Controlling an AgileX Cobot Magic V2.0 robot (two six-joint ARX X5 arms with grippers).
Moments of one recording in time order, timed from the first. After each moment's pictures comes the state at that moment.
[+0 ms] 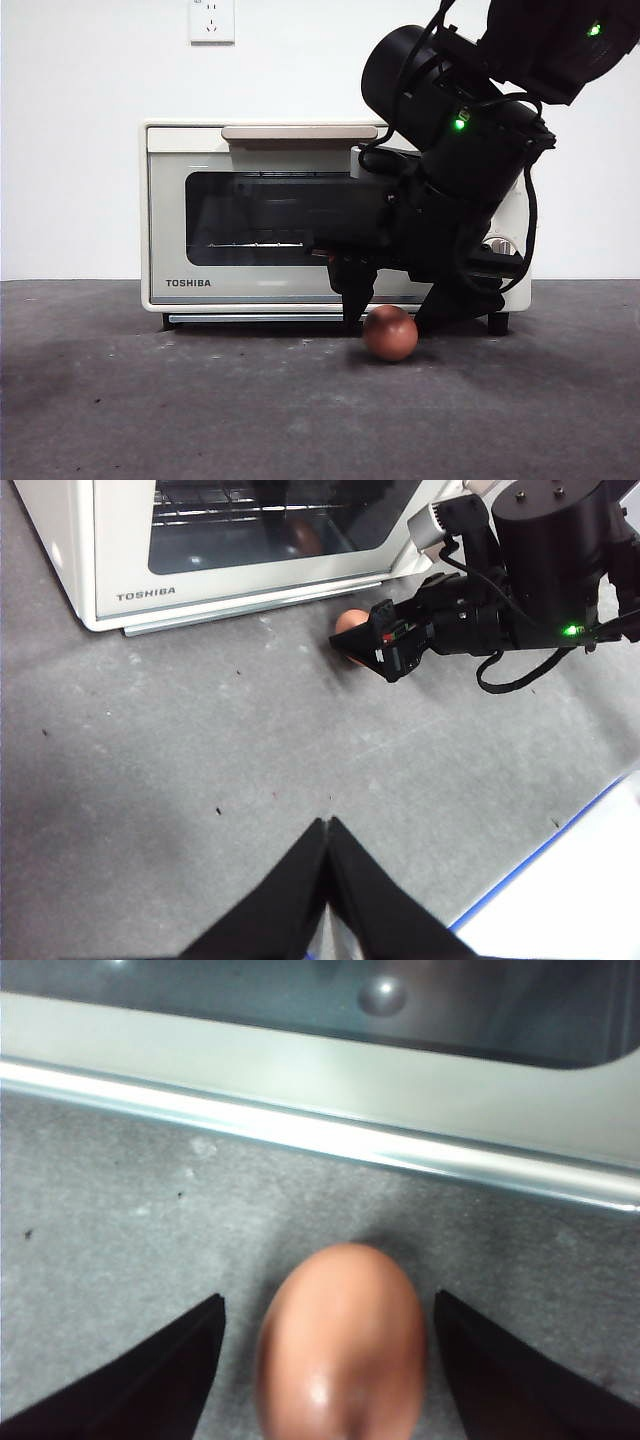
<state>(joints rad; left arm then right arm) -0.19 0.53 0.75 -0.87 0.53 -0.04 0.70 1.70 0.85 0.04 0.18 0.48</state>
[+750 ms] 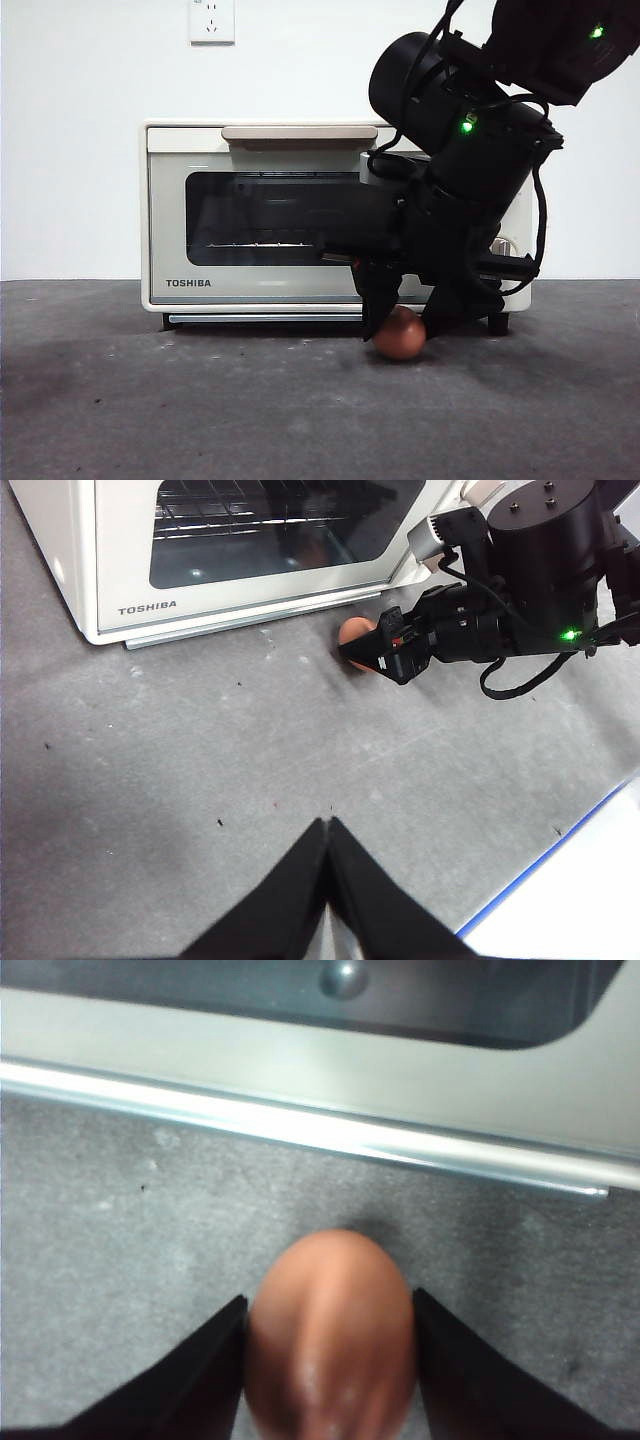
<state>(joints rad) -0.19 0.53 0.75 -0.85 0.53 -0.04 0.68 1.71 0.85 0.01 0.18 0.48</state>
